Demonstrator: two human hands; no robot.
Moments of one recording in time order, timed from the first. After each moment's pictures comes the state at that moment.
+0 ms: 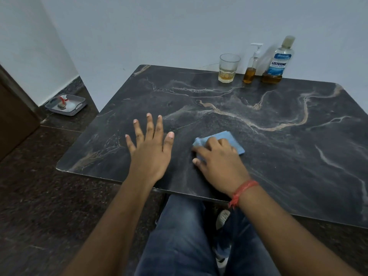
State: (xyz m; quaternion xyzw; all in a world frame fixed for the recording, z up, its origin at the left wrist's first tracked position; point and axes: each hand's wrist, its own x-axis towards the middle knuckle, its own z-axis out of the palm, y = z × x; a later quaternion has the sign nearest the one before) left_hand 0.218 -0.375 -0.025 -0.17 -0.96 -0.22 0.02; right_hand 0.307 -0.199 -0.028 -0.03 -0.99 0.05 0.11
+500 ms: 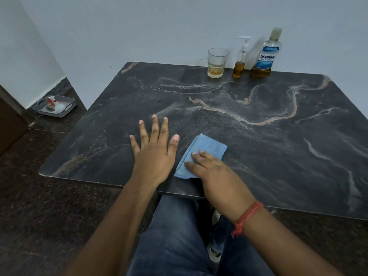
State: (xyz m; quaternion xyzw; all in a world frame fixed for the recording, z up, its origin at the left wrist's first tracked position) left_hand 0.231 -0.343 -0.033 -0.22 -0.95 -0.20 0.00; right_hand 0.350 -0.194 -0.044 0.04 -0.99 0.14 0.07
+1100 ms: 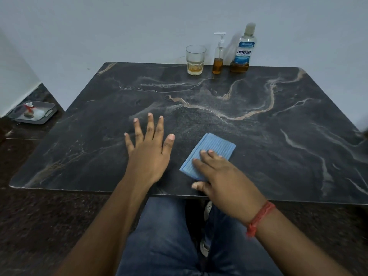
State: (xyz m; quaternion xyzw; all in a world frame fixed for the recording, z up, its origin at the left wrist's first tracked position) left_hand 0.239 -0.313 -0.029 -0.26 -0.95 -0.18 -0.01; right_hand 0.389 -0.156 -0.027 -0.02 -0.99 0.13 0.01
